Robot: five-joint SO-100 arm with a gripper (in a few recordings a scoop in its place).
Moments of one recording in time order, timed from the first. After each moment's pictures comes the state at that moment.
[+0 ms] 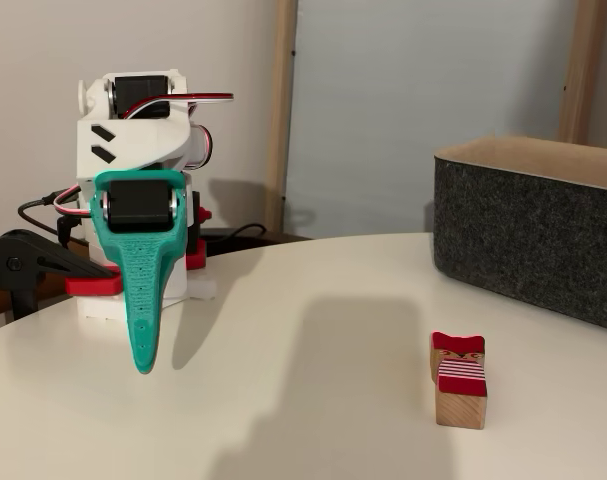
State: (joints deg) arm 46.5 189.6 179.5 57.7 89.6
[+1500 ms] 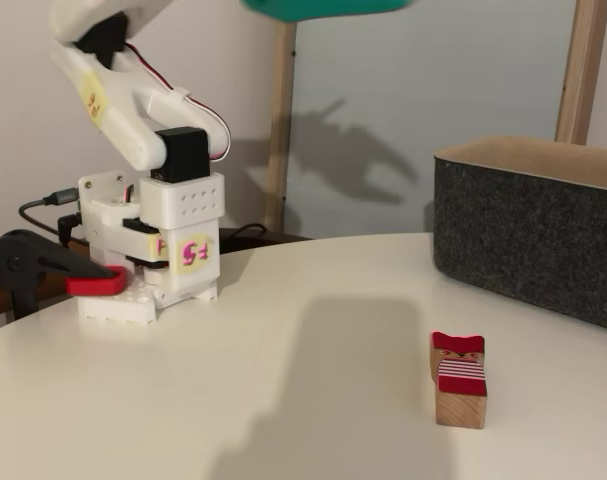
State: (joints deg) arm 4.9 147.0 124.9 41.3 127.1
